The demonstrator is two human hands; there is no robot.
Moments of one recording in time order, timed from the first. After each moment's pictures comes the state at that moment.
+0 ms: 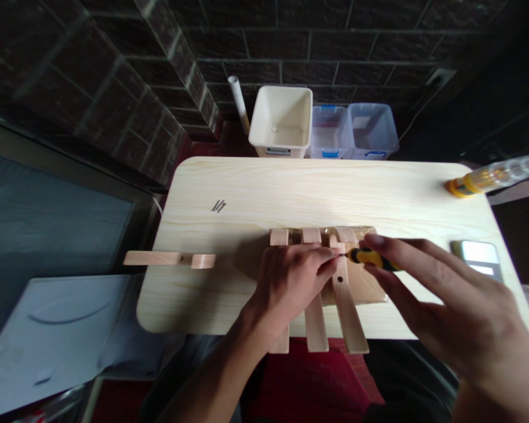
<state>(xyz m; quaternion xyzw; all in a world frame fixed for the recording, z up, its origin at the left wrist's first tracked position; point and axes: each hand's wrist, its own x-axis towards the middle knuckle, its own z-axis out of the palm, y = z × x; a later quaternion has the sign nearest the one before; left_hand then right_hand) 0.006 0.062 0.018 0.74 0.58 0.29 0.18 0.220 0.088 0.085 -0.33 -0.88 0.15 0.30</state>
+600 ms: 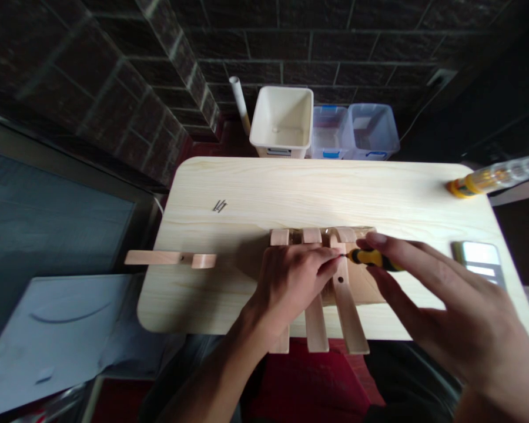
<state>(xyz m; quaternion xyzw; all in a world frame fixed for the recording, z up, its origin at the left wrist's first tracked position) 0.007 0.062 0.016 0.73 0.59 0.28 0.20 0.217 0.087 0.085 -0.32 -0.88 0.16 0.31</state>
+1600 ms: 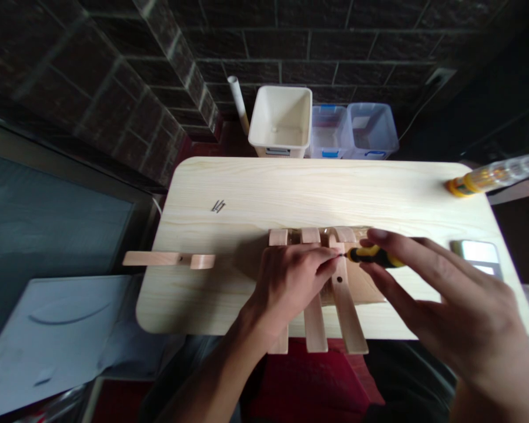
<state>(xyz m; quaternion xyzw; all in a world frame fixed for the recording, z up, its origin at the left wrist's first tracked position) 0.007 0.062 0.014 0.73 0.58 0.30 0.20 0.218 0.089 0.082 -0.35 -0.88 0.10 0.31</state>
